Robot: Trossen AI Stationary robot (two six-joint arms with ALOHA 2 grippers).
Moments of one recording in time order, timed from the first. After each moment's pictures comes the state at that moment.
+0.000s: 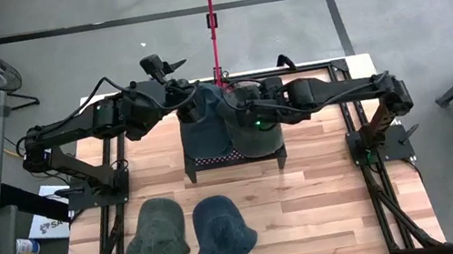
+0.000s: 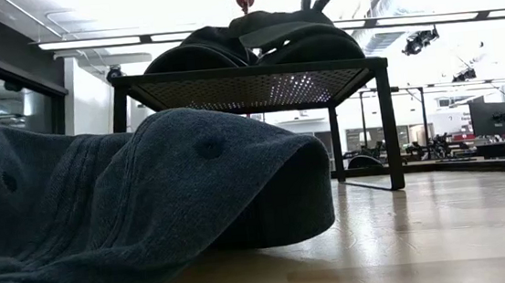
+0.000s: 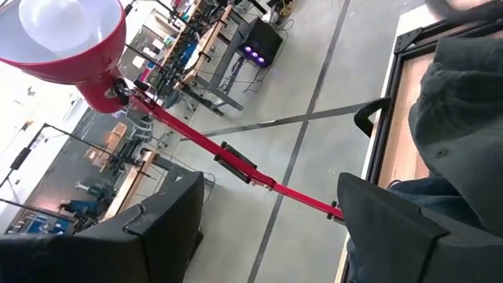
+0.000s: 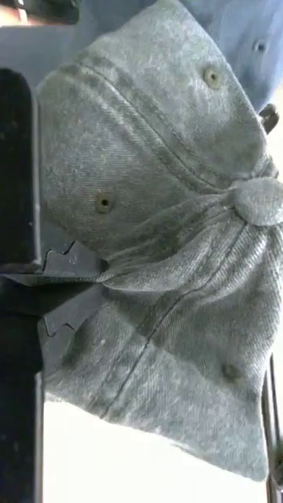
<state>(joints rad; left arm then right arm) 0.00 1.37 1.69 -0.63 -0.87 0.60 -0.01 1.70 1.79 -1.28 0.54 1.46</state>
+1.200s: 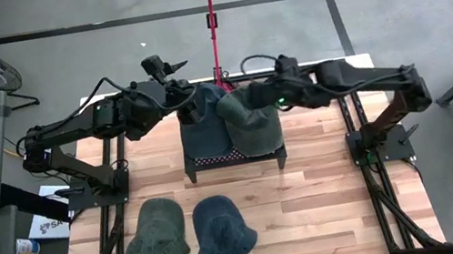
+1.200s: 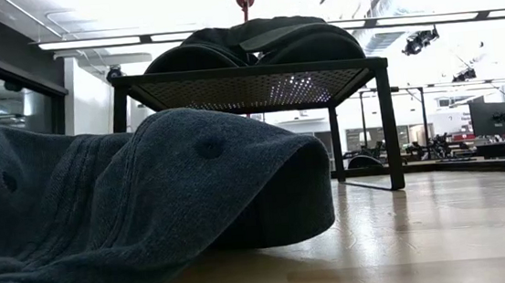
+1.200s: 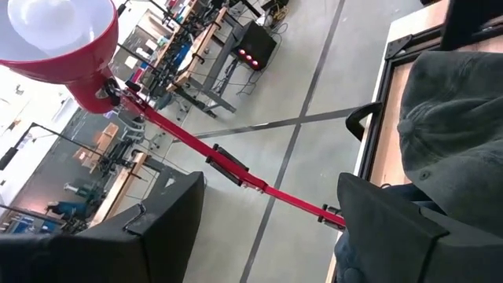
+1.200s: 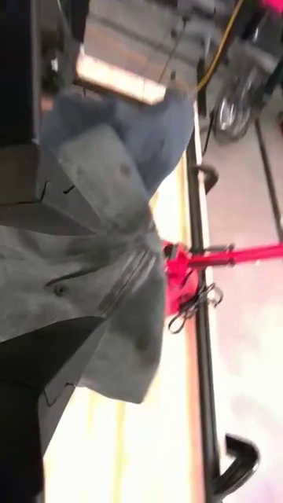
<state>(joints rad) 0.00 1.37 1.69 -0.64 -0.85 0.57 -0.05 1.52 1.75 -1.18 0.60 1.31</state>
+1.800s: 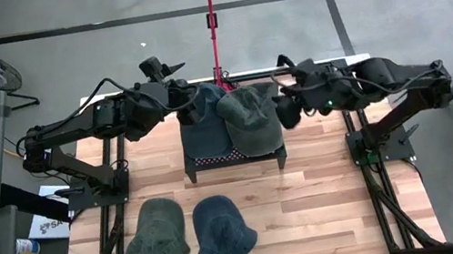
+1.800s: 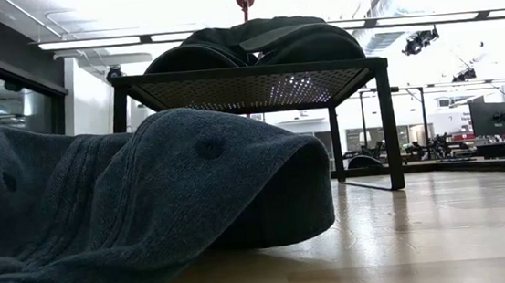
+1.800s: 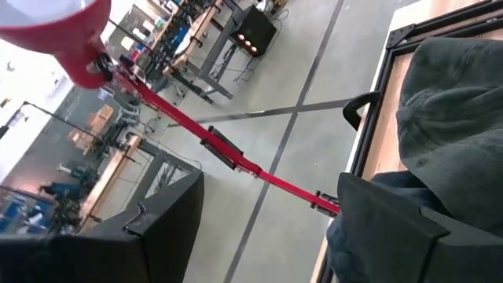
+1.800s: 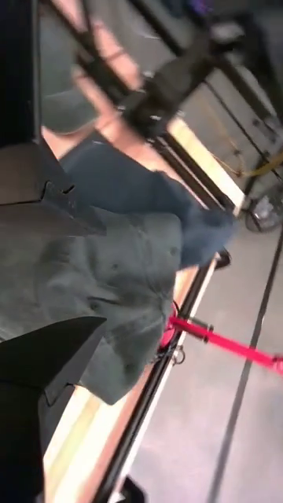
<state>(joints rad) 0.00 1.37 1.69 -0.70 -0.87 0.48 0.13 1.36 1.75 -1.15 0.60 0.84</state>
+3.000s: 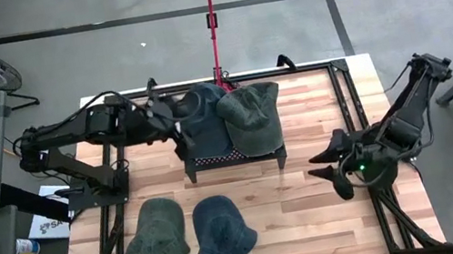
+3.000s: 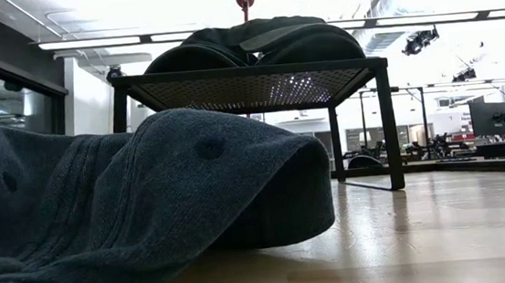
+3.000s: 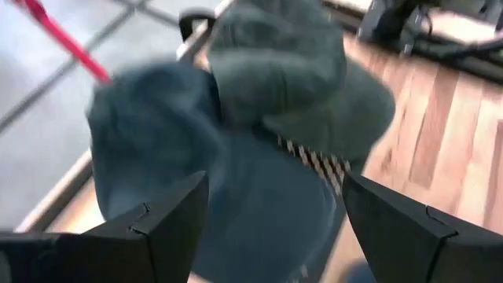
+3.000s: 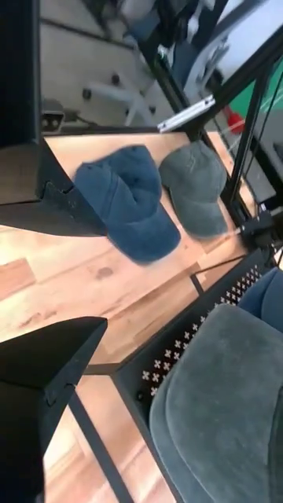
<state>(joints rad) -0.07 1.35 1.69 -1.10 -0.42 -0.42 0.81 0.98 0.94 -0.72 0.77 1.03</state>
